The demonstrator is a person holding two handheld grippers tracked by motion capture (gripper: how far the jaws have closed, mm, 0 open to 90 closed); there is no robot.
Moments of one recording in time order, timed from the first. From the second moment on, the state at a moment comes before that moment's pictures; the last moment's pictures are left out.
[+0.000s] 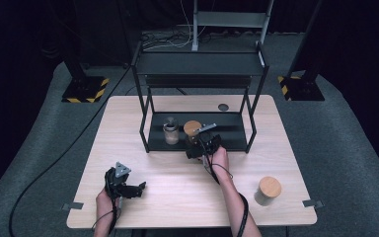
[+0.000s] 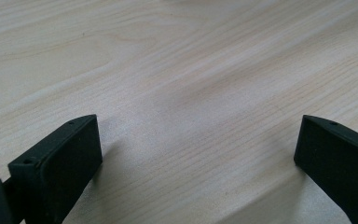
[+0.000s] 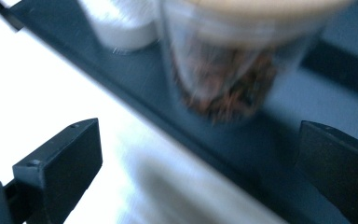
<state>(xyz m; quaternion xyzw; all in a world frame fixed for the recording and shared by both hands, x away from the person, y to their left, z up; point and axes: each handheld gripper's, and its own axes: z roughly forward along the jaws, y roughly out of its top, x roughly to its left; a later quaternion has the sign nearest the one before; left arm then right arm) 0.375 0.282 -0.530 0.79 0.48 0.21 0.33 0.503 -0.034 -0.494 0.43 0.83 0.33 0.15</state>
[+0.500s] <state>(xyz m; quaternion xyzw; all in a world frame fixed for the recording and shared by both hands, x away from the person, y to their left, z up) 0.375 0.282 -0.530 0.79 0.48 0.21 0.33 0.409 -0.064 -0.514 0.42 0.83 0.34 0.13</state>
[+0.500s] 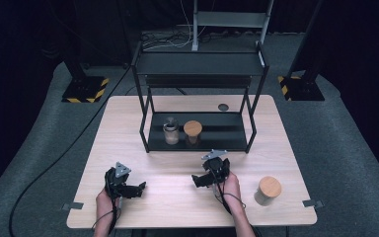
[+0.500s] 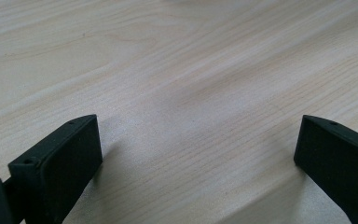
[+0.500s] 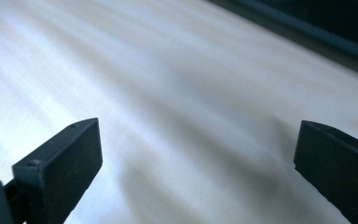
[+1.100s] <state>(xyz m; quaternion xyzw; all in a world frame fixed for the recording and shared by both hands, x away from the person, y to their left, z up) 0.375 0.282 -0.530 0.79 0.48 0.21 0.33 0.357 -0.080 -0.526 0.43 0.82 0.35 0.16</state>
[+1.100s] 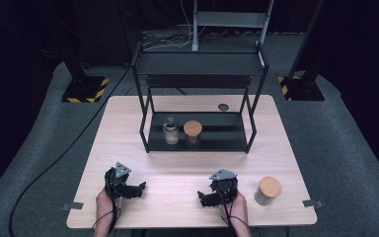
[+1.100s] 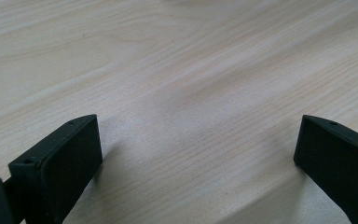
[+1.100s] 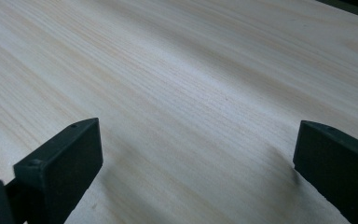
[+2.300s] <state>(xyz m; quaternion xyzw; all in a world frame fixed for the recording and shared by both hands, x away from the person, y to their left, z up) 0.375 0.282 -0.530 0.79 0.48 0.21 0.33 0.302 -0.205 -0.444 0.50 0.69 0.38 0.36</state>
